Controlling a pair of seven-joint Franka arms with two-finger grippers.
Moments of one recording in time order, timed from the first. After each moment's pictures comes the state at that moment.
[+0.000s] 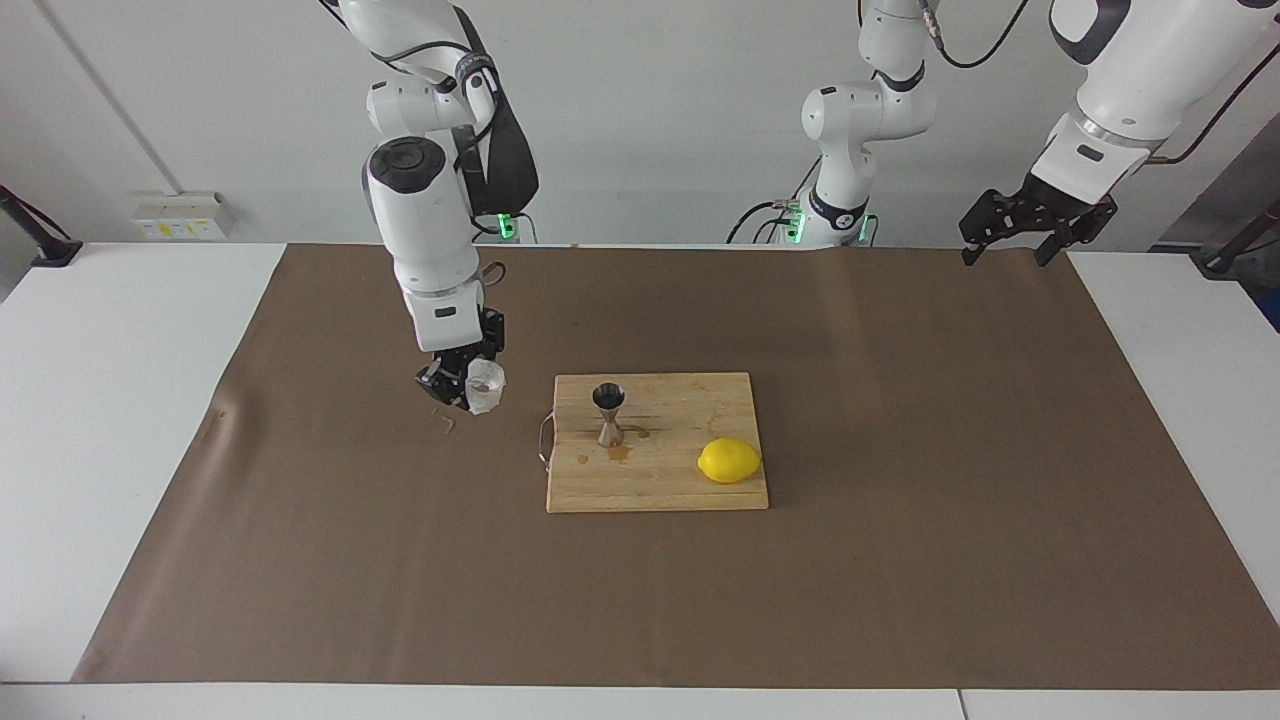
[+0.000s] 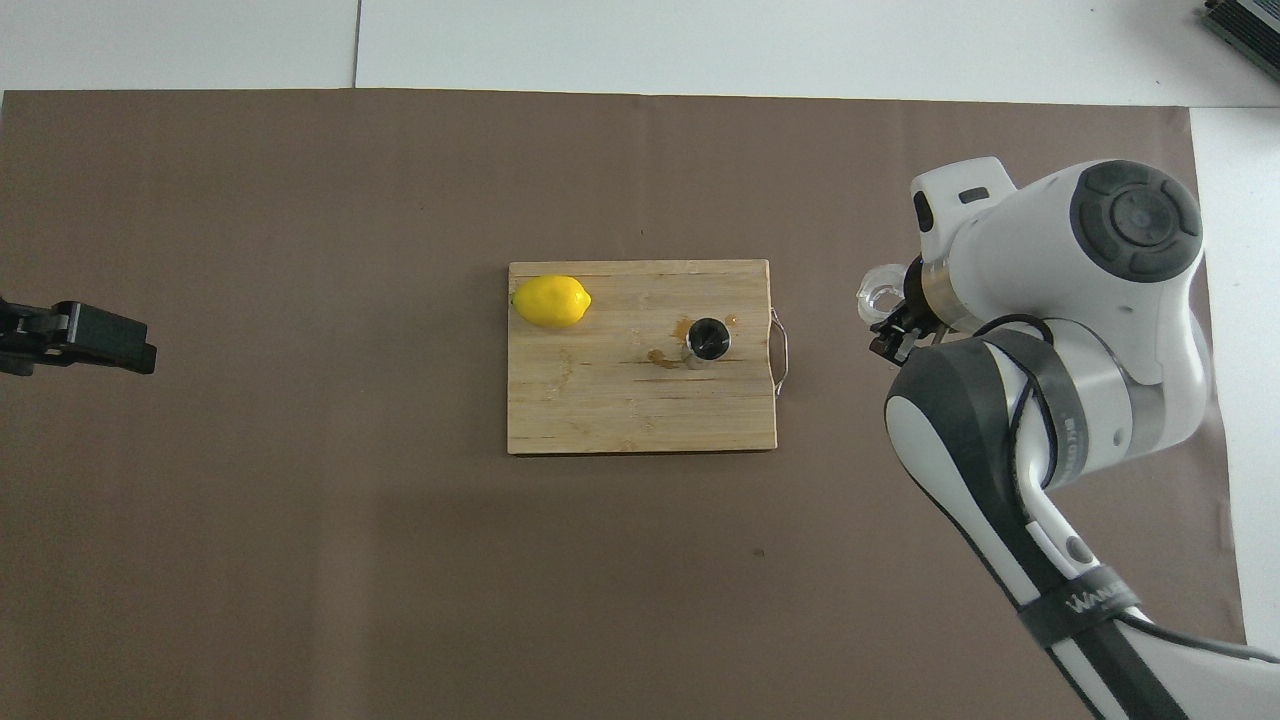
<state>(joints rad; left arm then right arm) 0.06 -0.05 -0.11 -1.59 -0.03 1.48 0.00 0.15 0.13 0.08 -1.84 -0.04 2.04 -0.78</state>
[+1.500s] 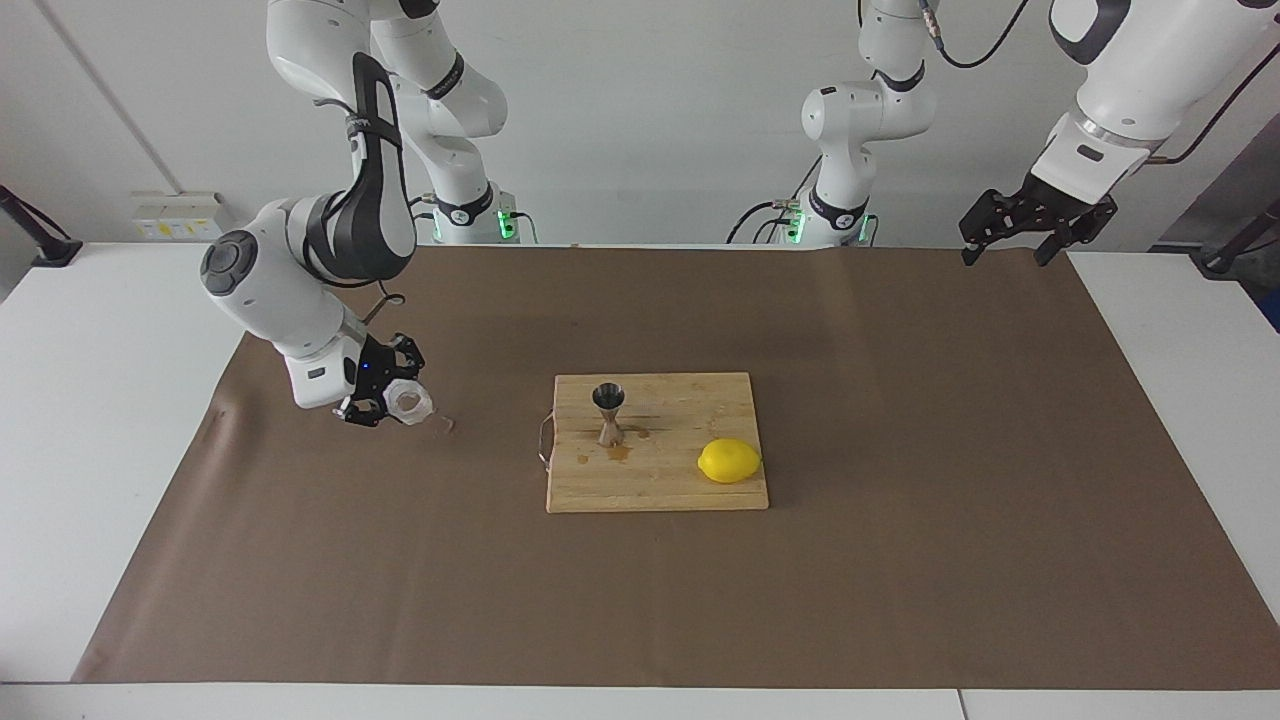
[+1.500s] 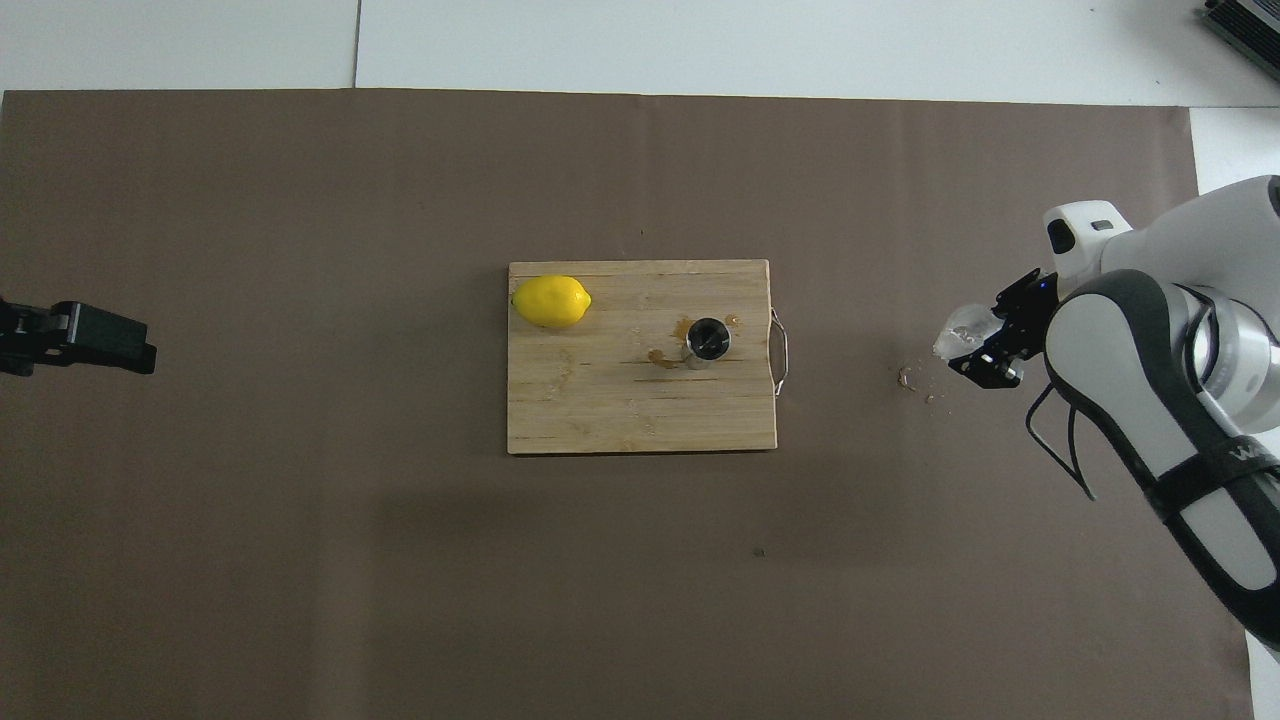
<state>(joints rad) 0.06 -0.05 -0.11 -1.59 -0.03 1.48 0.00 -0.12 0.23 0.07 -1.92 0.23 2.03 -1.17</state>
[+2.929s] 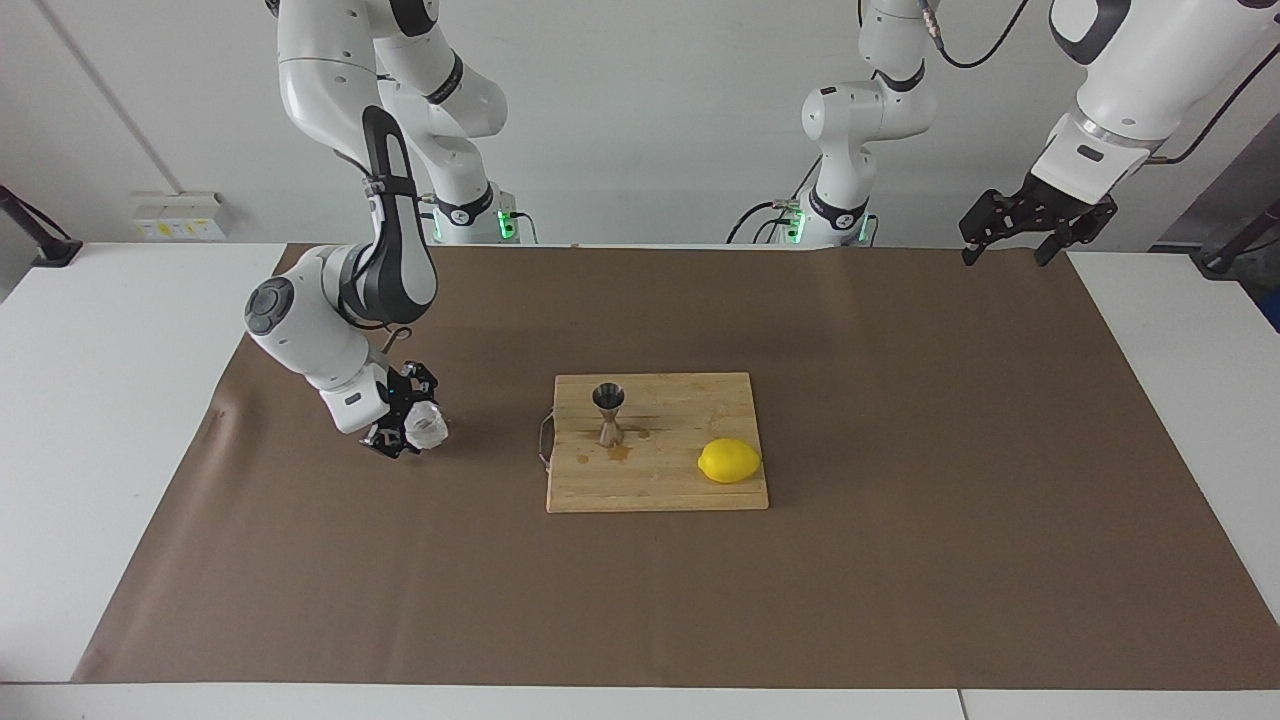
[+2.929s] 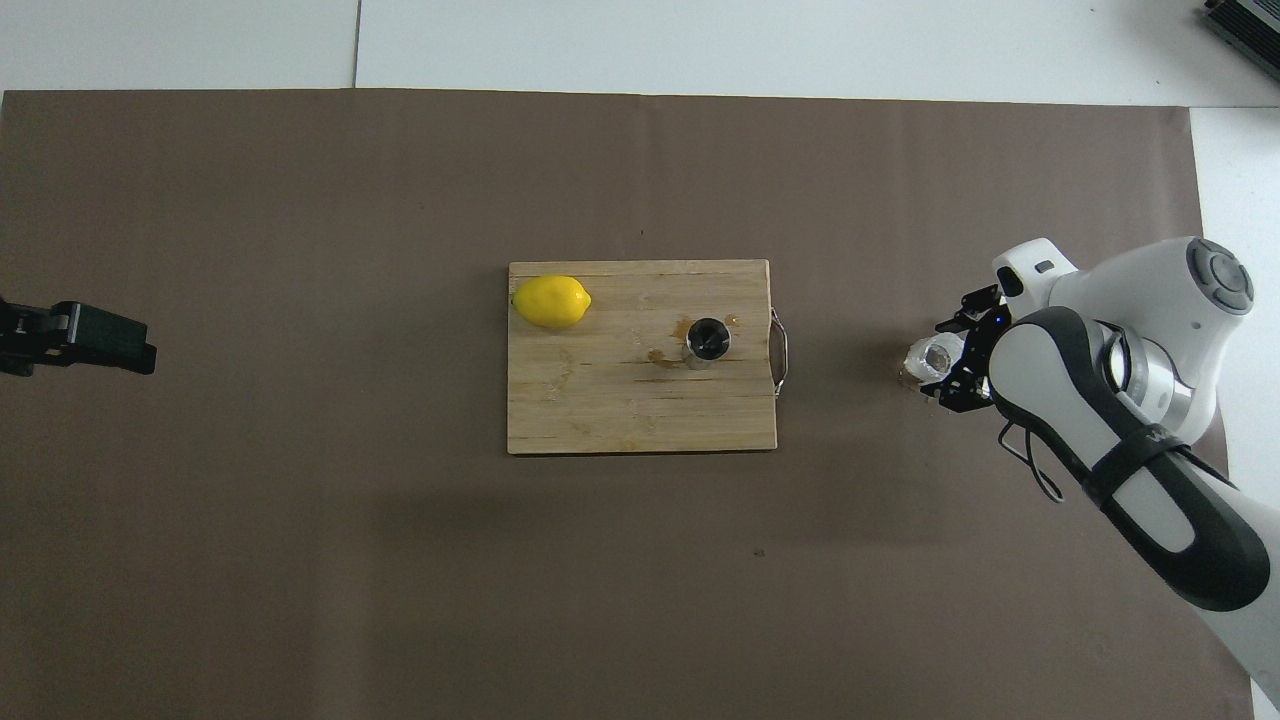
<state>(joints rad) 0.06 -0.05 -0.11 -1.59 -0.03 1.48 0.00 -0.12 0.29 0.08 -2.04 0.29 2.26 -1.43</state>
